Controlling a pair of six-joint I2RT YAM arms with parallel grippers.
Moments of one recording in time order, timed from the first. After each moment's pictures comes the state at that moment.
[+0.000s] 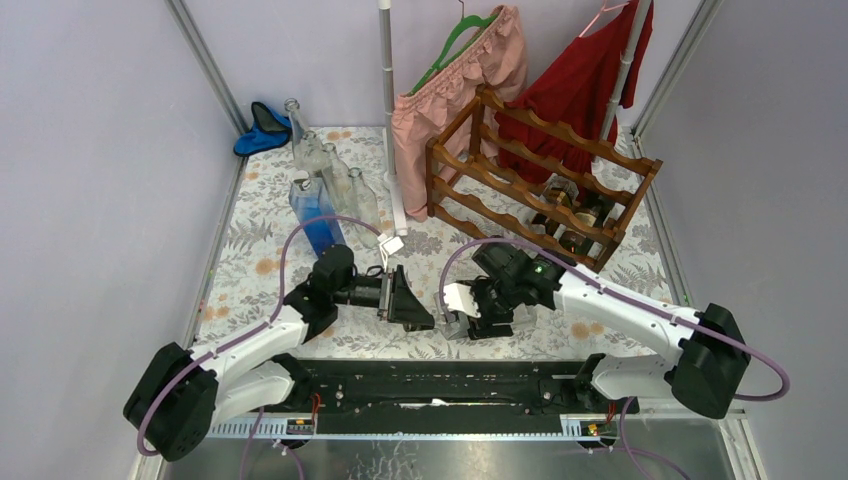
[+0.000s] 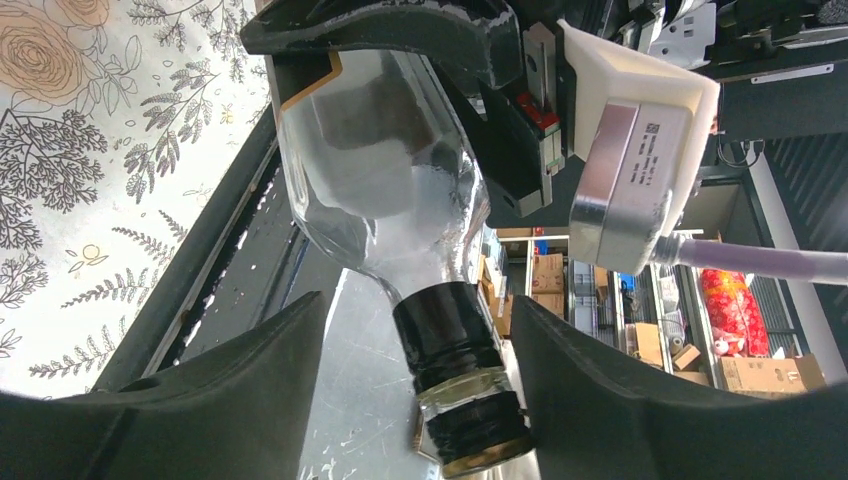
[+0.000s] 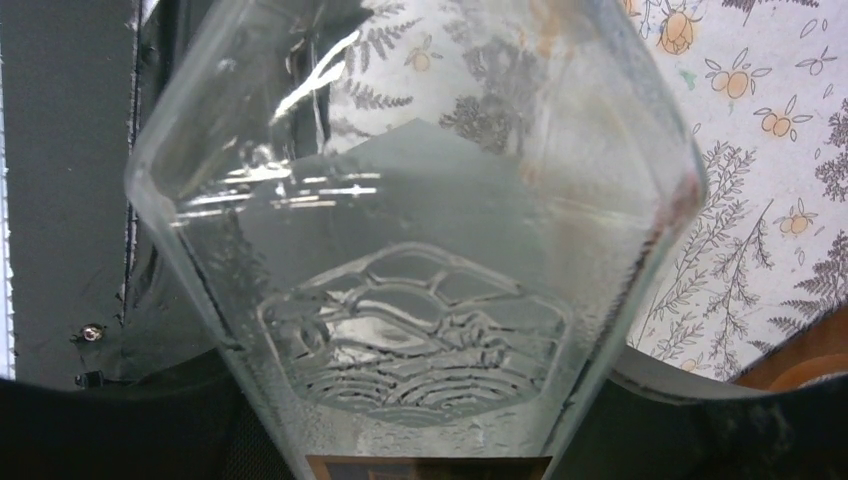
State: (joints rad) left arm -0.62 1.03 0.39 0.37 0.97 -1.02; right arm 0.88 1.25 0.91 -0.83 -0.42 -0.88
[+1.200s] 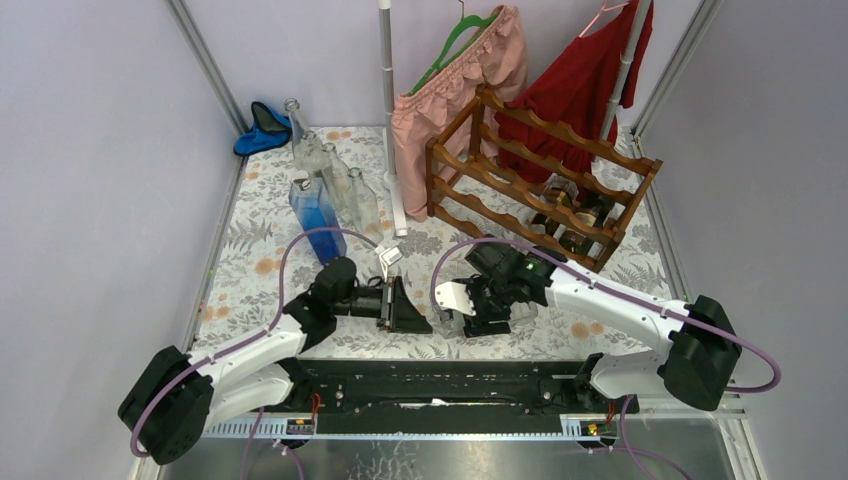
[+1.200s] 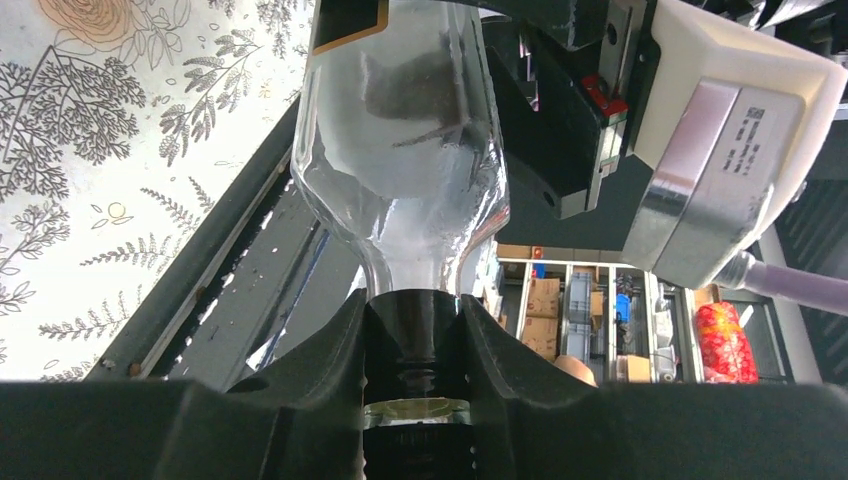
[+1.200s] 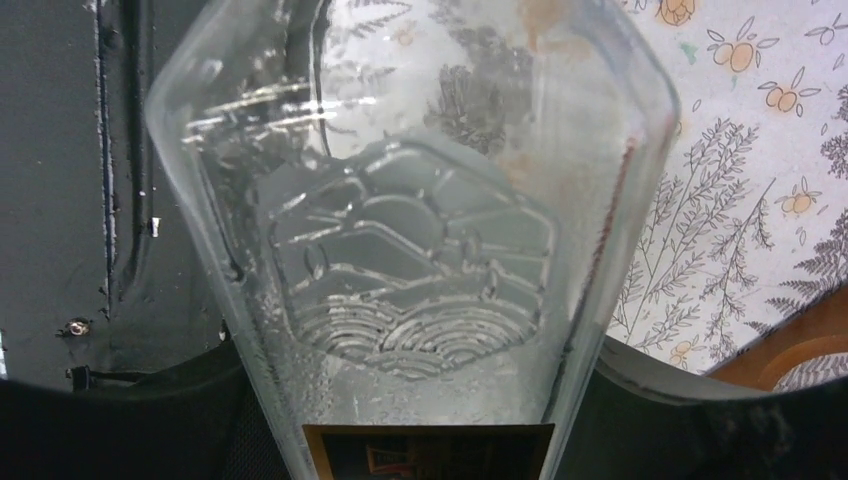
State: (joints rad) left arm -0.68 1.01 0.34 0.33 0.85 -1.05; right arm 0.90 1.31 0.95 -0.85 -0.34 -0.86
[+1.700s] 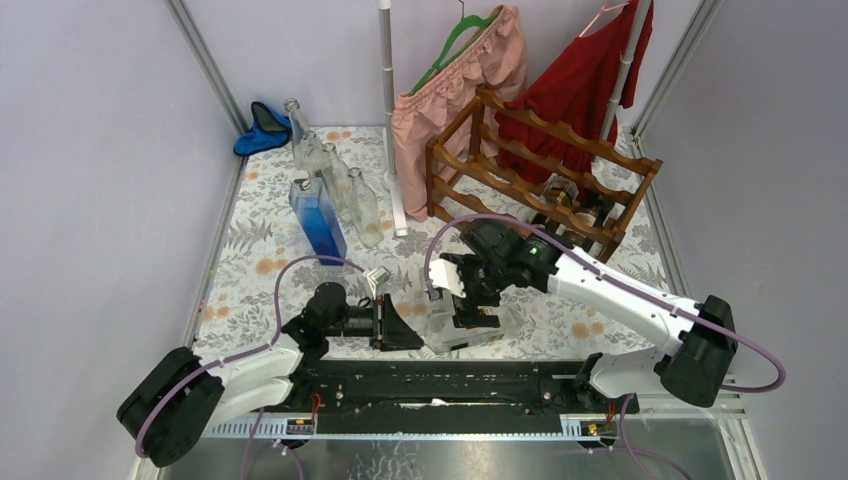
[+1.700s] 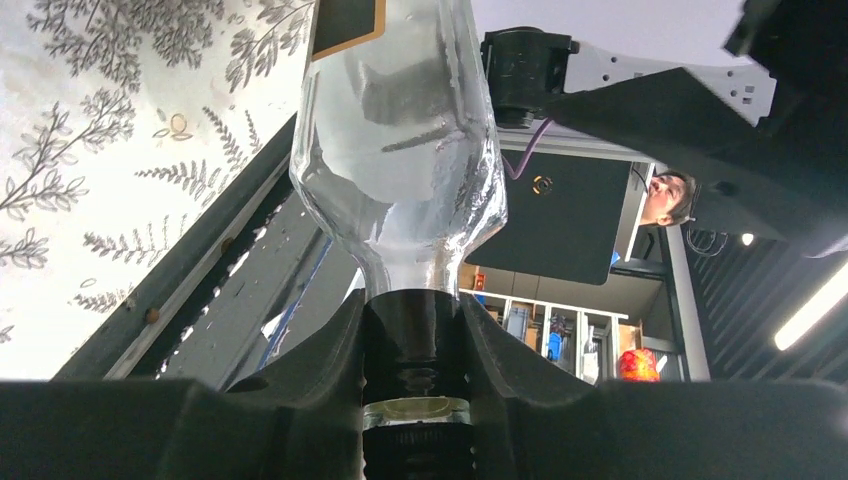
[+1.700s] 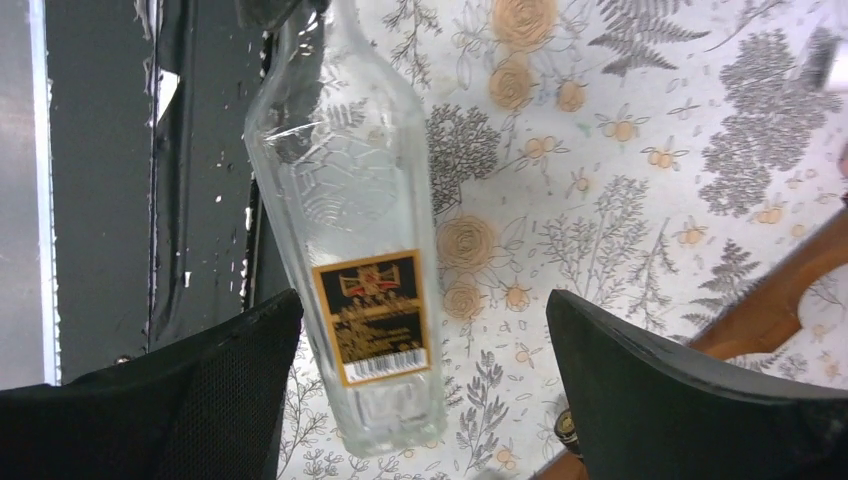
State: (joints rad) left arm -0.68 0.98 0.08 0.63 0.80 -1.27; right arm 0.91 1.34 1.14 -0.91 -0.40 -0.79
